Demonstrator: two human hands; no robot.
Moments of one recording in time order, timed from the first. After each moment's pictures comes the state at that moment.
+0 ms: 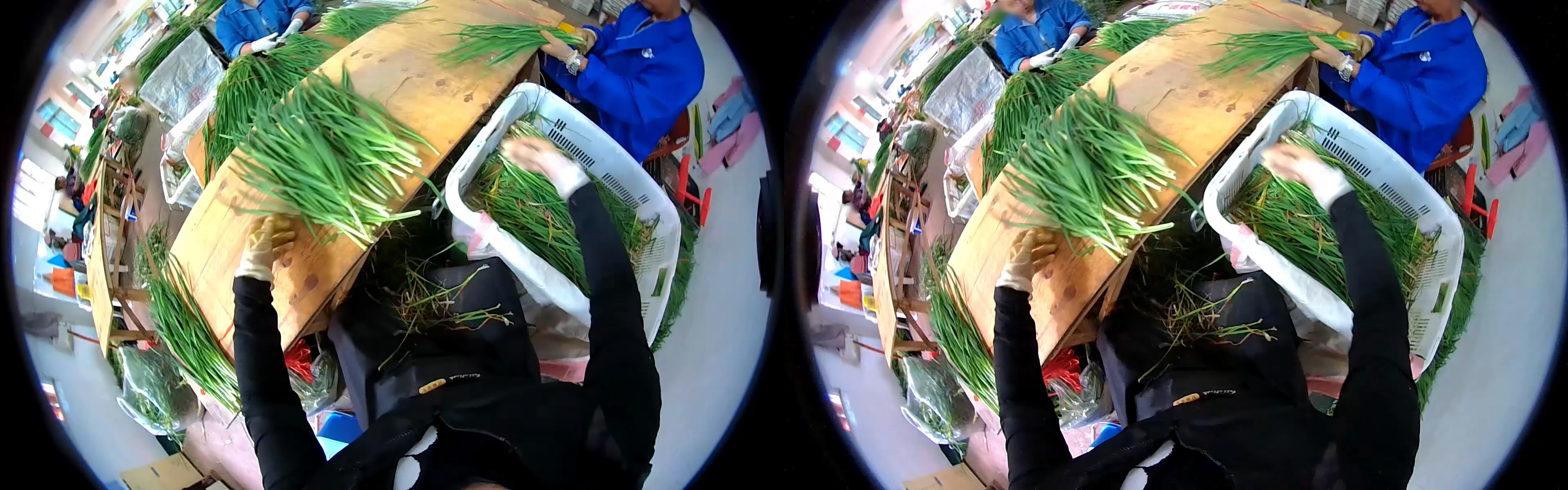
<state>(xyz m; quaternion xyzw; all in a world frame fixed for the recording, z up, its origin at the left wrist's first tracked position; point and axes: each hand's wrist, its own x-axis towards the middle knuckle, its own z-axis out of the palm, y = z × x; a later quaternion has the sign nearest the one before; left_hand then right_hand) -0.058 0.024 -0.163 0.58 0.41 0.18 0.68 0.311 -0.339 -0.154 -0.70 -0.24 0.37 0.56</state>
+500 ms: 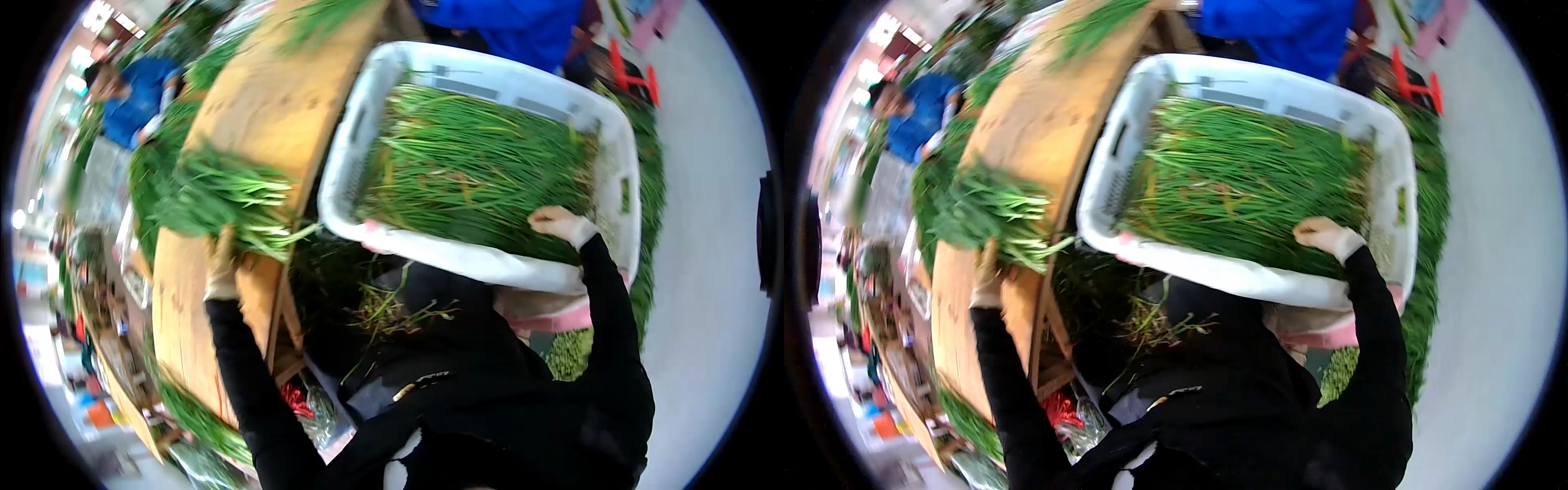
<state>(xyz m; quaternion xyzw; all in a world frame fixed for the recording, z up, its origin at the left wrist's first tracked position) 0.095 -0.005 -0.190 0.69 0.24 0.15 0.67 0.252 -0.634 -0.301 -0.87 -0.19 0.31 0.33</state>
